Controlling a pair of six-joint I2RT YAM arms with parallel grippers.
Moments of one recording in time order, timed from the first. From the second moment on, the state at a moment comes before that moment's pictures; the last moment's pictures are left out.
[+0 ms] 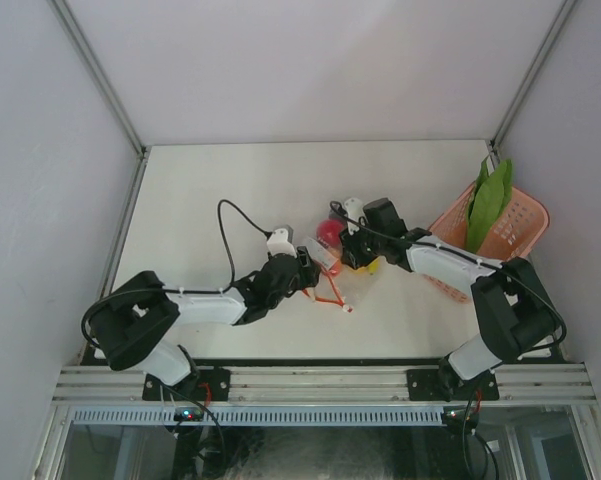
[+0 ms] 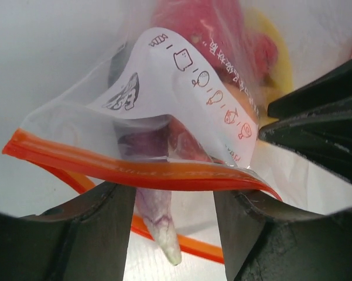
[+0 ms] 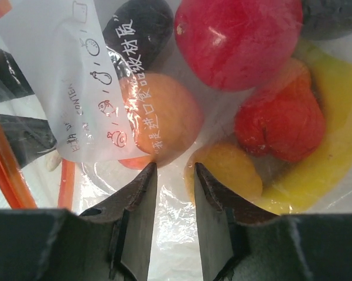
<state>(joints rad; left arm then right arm) -0.92 1.50 0.56 0.44 -0.38 -0.79 0.53 1.53 0.88 -0.20 -0.29 -0.04</state>
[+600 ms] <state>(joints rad) -0.95 1.68 0.78 0.18 -0.55 -0.75 0.53 1.55 0.89 -0.21 -0.28 -0.04</state>
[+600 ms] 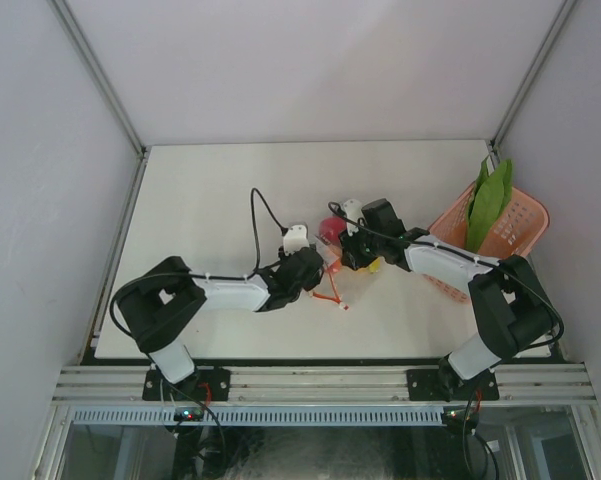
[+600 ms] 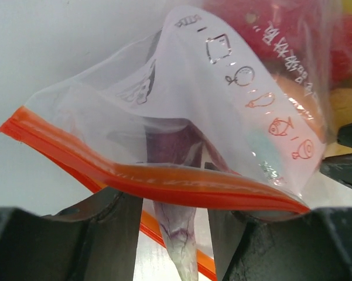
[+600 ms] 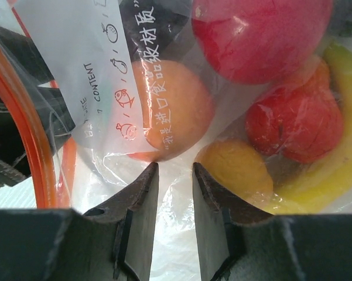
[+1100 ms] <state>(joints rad) -0.95 1.83 0.95 0.01 -0.63 -0.73 0.53 1.56 0.89 -0.21 -0.28 -0.04</state>
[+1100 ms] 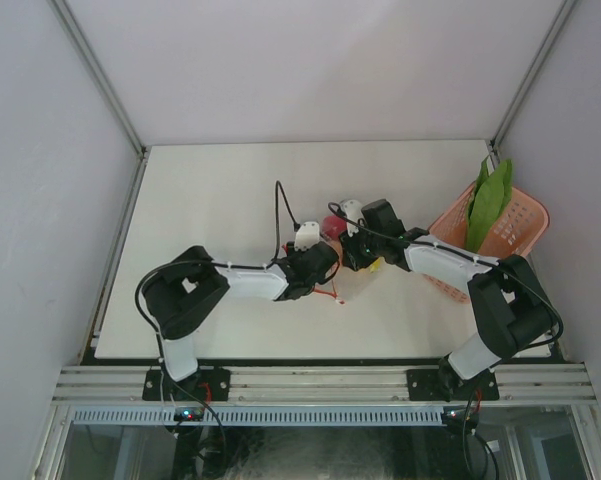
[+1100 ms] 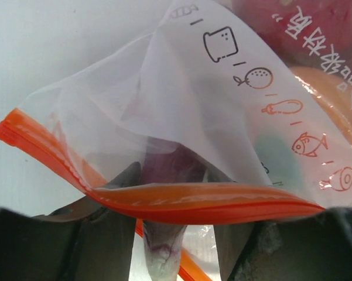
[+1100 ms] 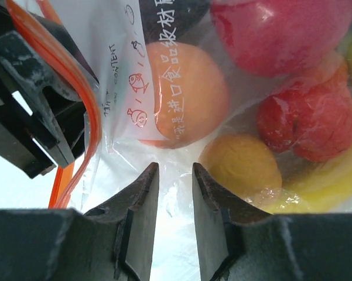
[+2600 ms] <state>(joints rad) -0.95 1.21 0.67 -0.34 -0.21 -0.53 0.46 1.55 0.91 -0.26 -0.41 -0.04</state>
